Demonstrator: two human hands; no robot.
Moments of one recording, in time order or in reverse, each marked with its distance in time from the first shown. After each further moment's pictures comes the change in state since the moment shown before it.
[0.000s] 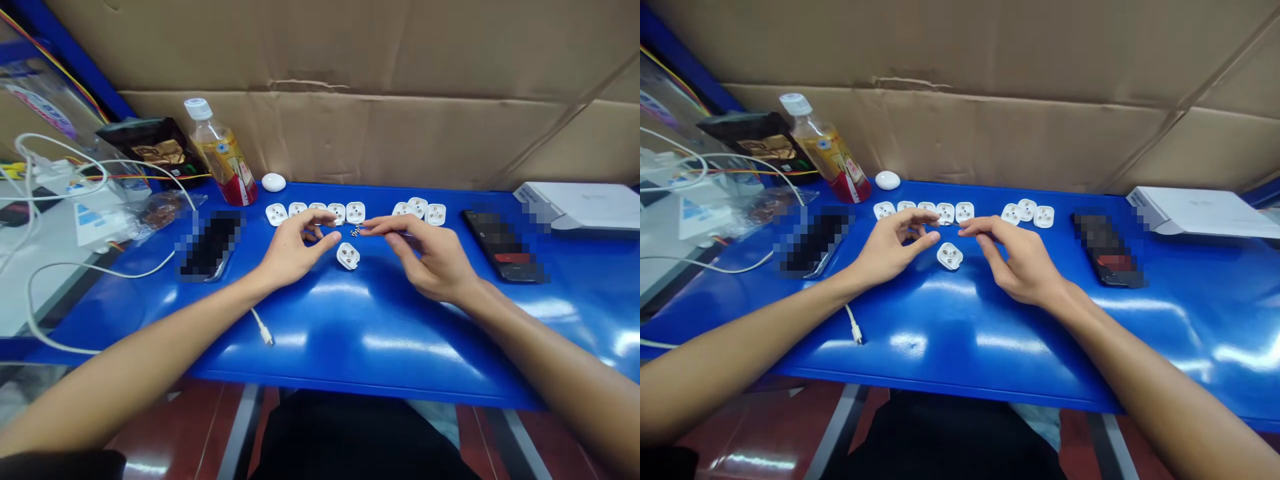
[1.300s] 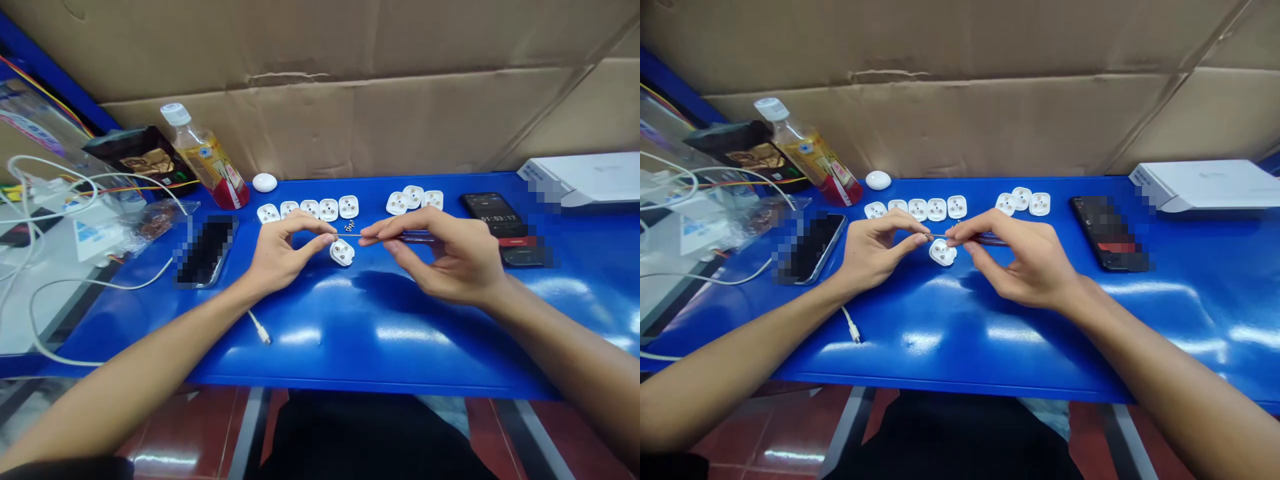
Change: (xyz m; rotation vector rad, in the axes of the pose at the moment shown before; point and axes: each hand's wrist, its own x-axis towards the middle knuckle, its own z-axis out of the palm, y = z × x) left_hand -0.003 0.002 -0.001 -0.047 0.024 0.305; right_hand -0.010 -0.010 -0.012 0.060 0.114 -0.168
